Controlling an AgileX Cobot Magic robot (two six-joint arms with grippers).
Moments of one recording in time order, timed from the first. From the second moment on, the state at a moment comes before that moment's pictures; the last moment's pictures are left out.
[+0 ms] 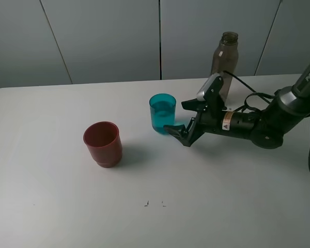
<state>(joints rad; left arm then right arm) 0.05 0.00 -0.52 -0.02 1.09 0.14 0.24 2.27 -0.82 -0.78 -1.07 0.07</state>
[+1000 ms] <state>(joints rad) 0.05 0.00 -0.52 -0.02 1.09 0.14 0.29 2.33 -0.89 -0.80 -1.09 0.09</state>
